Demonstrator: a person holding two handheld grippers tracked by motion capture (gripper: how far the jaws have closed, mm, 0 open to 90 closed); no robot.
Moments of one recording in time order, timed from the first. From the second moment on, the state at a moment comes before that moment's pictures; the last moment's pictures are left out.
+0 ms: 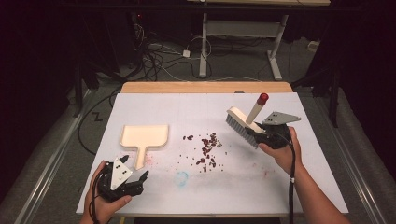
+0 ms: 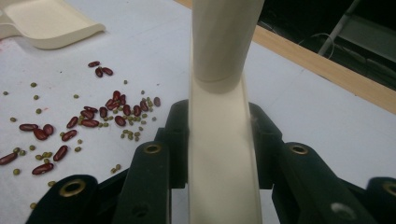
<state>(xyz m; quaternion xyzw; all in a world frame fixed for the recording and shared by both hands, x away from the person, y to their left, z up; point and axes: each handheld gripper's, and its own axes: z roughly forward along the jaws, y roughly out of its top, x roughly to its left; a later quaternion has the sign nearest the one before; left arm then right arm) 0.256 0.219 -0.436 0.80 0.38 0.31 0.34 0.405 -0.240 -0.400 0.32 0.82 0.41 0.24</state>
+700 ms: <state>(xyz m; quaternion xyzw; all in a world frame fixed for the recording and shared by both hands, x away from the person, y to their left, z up) 0.258 0.211 -0.438 0.81 0.37 0.30 0.34 0.412 -0.236 -0.403 0.33 0.81 0.42 0.24</state>
